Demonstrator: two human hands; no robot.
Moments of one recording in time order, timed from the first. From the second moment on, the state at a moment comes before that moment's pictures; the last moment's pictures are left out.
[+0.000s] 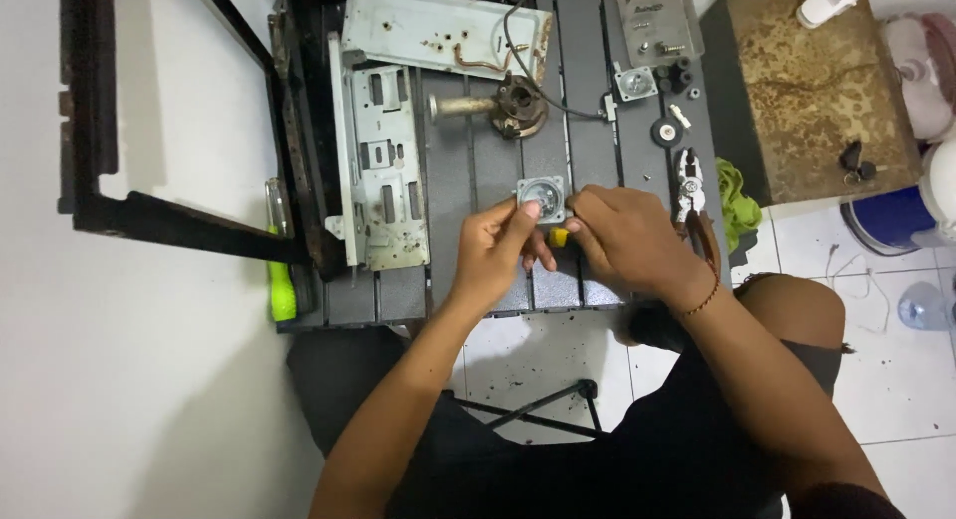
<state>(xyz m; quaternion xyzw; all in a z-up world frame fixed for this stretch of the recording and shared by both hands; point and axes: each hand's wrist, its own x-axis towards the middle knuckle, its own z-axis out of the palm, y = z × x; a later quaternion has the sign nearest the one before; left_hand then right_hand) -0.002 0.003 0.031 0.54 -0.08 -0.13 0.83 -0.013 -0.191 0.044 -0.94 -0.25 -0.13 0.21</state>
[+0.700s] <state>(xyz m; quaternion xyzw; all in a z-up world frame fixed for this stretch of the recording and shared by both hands) 0.010 0.021 0.039 0.60 -0.16 -0.11 0.78 -0.013 -0.179 0.050 -0.94 -0.25 -0.11 0.23</state>
